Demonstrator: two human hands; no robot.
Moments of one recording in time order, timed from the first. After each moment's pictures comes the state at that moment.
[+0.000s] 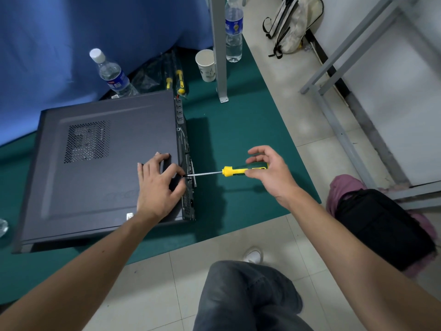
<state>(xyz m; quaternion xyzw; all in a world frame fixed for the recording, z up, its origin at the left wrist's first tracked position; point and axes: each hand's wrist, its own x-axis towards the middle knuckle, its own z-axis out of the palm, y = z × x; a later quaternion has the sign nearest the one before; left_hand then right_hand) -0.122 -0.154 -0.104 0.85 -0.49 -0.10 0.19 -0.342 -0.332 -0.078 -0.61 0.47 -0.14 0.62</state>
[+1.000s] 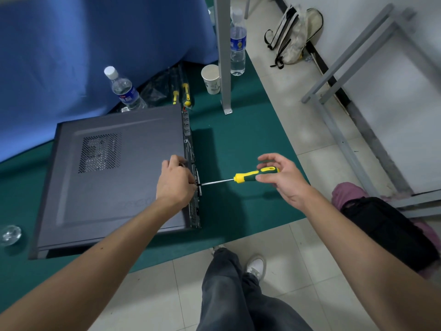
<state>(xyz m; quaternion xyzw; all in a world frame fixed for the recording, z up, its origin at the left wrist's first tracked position) -0.131 -0.203 -0.053 0.88 -0.42 -0.18 0.08 -0.352 -0.360 -0.077 -0.51 0.47 -0.15 0.71</state>
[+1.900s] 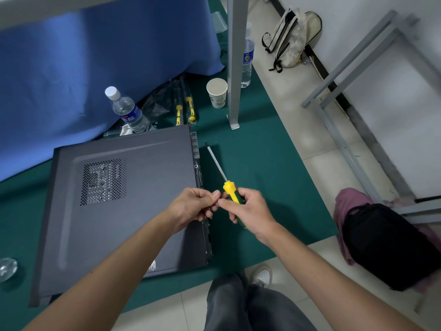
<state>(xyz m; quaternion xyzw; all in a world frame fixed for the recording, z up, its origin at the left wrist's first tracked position) -0.093 -0.229 -0.050 0.65 -0.17 -0.65 0.37 -0.251 -0.300 -0.072 -0.54 0.44 -0.11 0.71</state>
